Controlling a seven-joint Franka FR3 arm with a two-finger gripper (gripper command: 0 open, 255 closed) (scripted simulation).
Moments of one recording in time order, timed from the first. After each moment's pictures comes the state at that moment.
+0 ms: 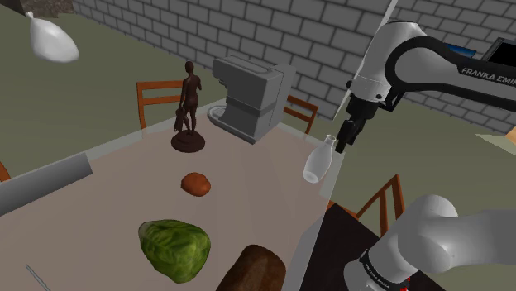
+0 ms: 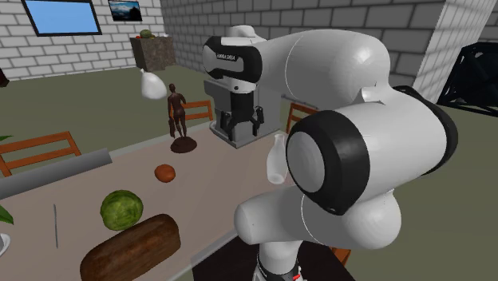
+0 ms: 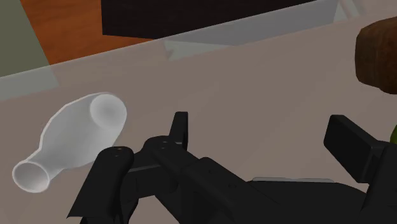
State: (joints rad) arm 0.02 -0.78 -0.03 -2.42 0.00 1.54 -0.07
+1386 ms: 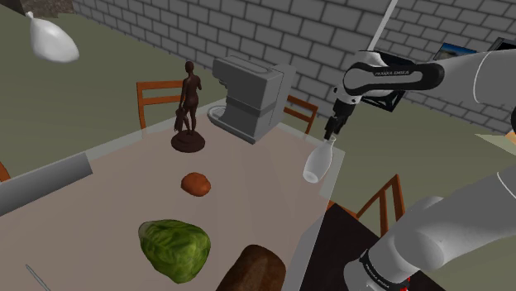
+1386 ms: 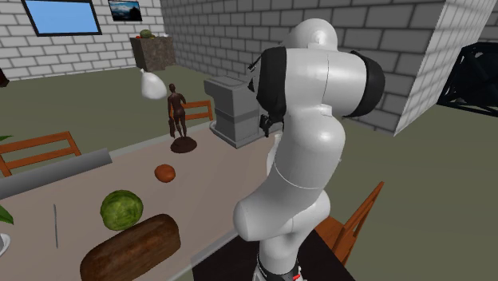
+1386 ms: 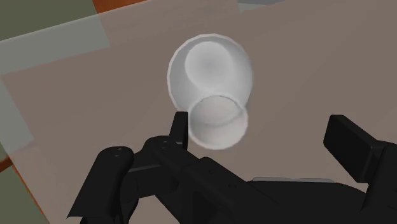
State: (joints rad) arm -0.08 -0.29 -0.35 -2.25 -0.12 1.92 -0.42
